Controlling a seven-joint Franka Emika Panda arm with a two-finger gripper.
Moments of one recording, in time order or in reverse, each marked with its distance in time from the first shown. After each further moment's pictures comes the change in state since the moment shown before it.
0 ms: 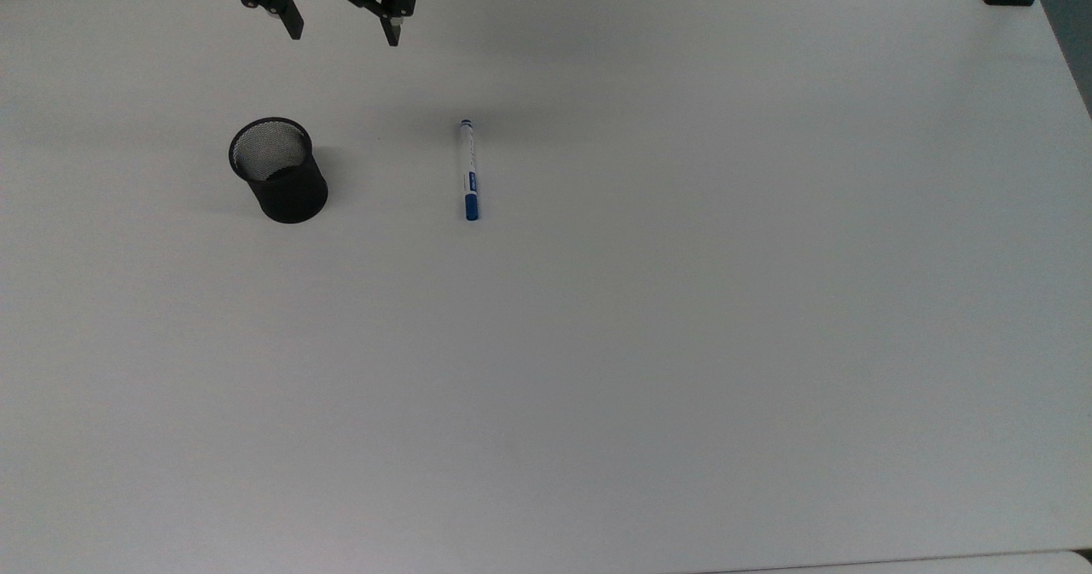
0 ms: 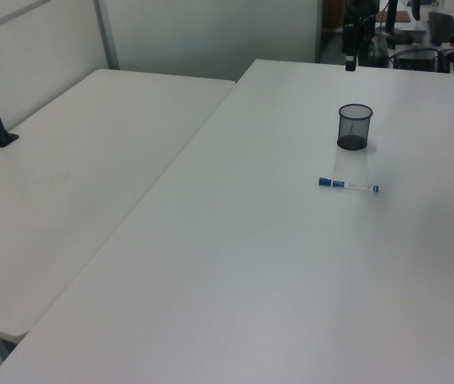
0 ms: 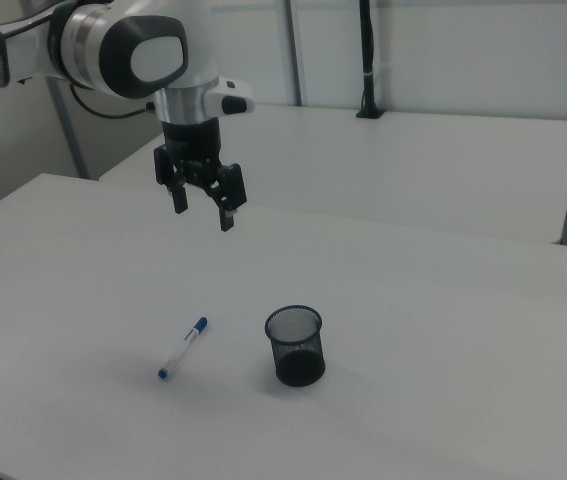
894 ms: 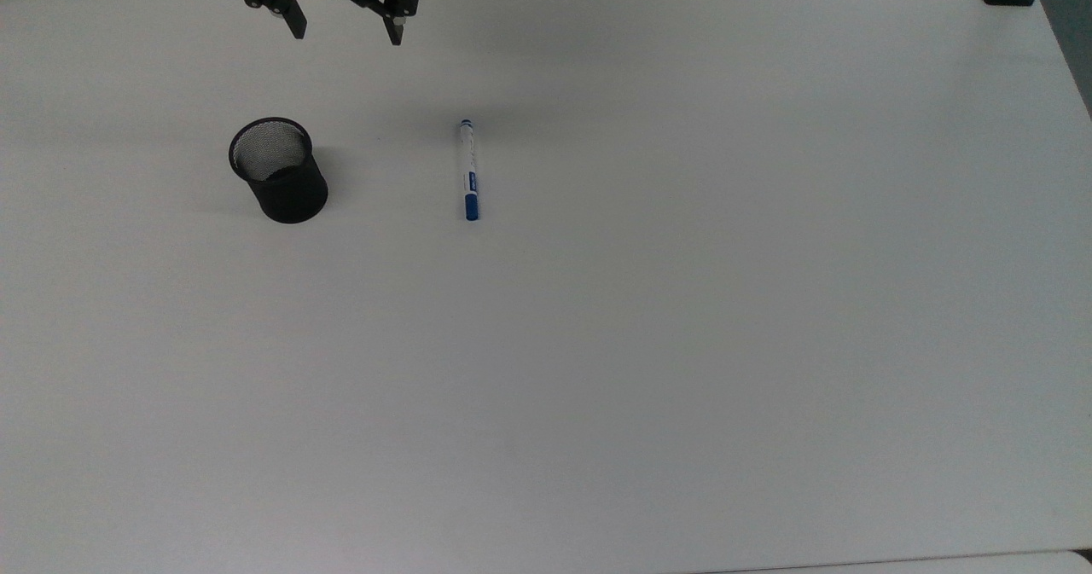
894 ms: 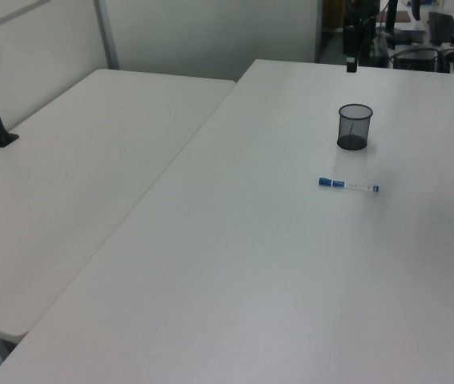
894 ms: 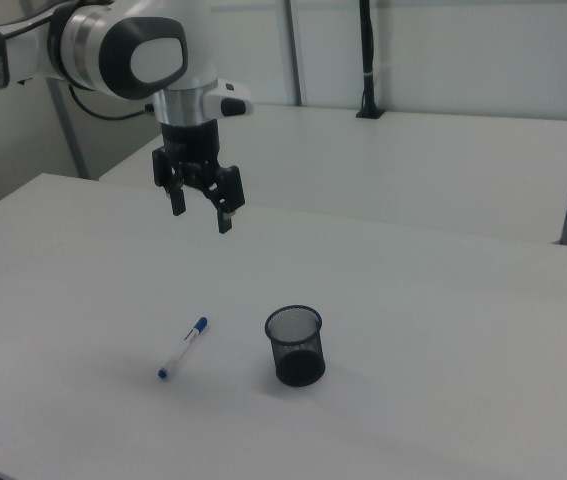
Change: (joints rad) arm 0.002 0.000 0.001 -0.004 0.000 -0.010 0.000
